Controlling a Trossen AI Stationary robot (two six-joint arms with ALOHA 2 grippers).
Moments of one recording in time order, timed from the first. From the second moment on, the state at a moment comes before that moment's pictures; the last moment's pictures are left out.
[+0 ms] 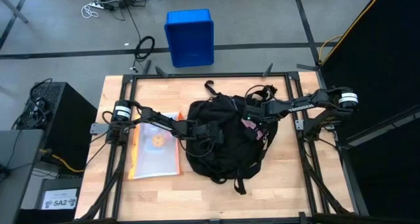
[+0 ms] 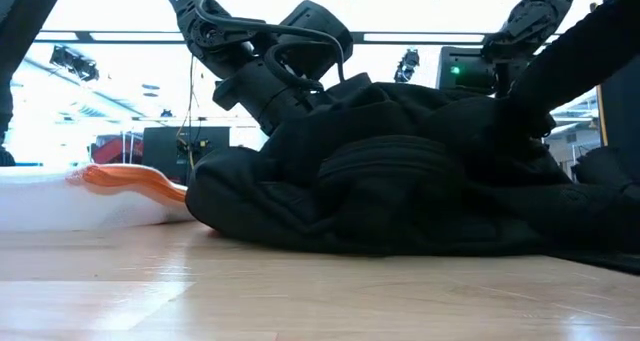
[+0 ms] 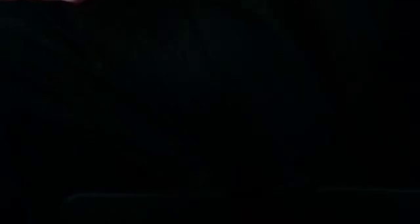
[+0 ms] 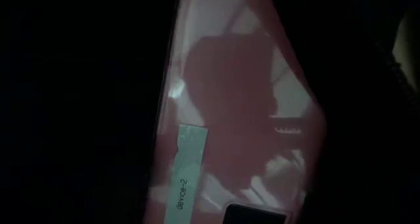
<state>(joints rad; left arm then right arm) -0.06 2.00 1.10 0.15 0.06 0.06 -0.18 1.53 0.67 -0.58 0.07 0.58</state>
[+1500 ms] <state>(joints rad) -0.06 2.00 1.10 0.16 0.06 0.07 -0.12 1.52 0.73 -0.52 0.03 0.45</state>
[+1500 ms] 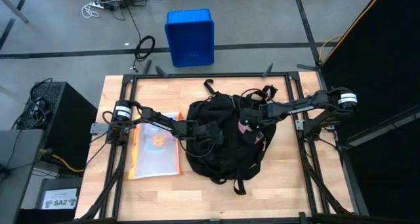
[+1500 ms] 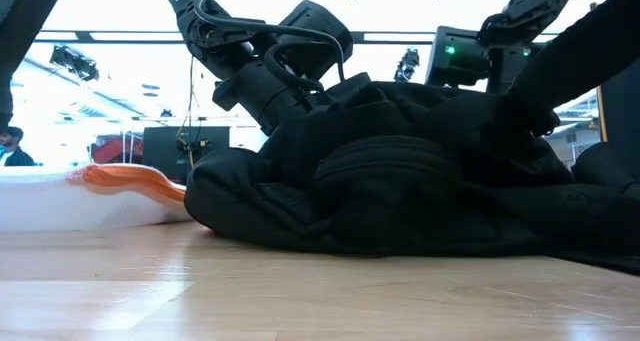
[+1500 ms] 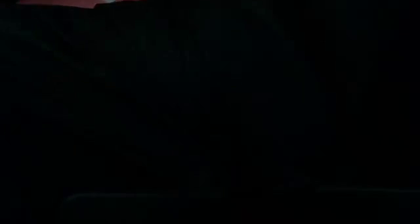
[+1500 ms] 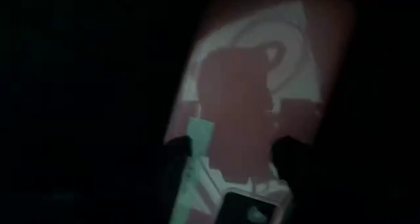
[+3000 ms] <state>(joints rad) -0.06 2.00 1.10 0.15 0.06 0.07 -0.22 1.66 0.76 -0.49 0.05 0.32</state>
